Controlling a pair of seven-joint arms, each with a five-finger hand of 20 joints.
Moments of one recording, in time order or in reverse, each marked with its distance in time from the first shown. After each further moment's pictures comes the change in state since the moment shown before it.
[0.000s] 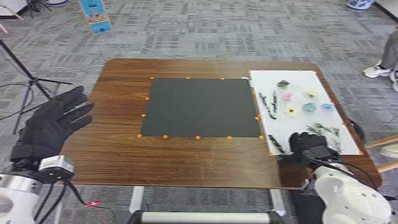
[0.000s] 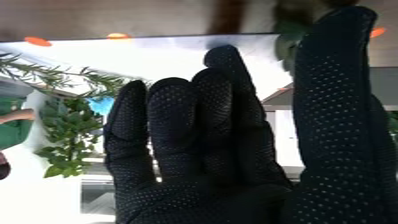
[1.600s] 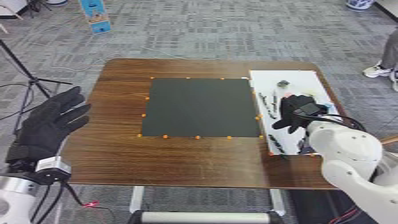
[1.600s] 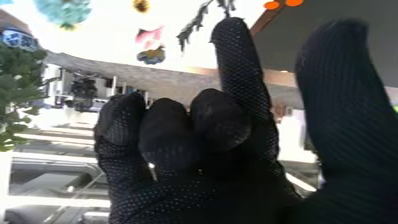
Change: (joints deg) left arm 1.1 -0.1 -1.1 -0.6 0.0 0.3 0.1; right arm 29.5 5.8 -13.3 6.0 6.4 -10.8 -5.3
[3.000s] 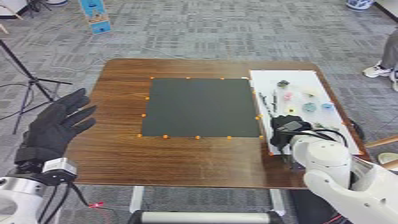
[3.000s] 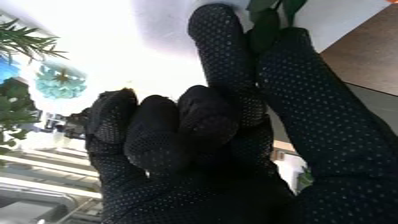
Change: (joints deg) left arm -1.2 -1.1 2.2 1.0 0.1 -1.0 0.3; right arm 5.5 -2.9 -12.6 4.3 -0.6 -5.9 5.8
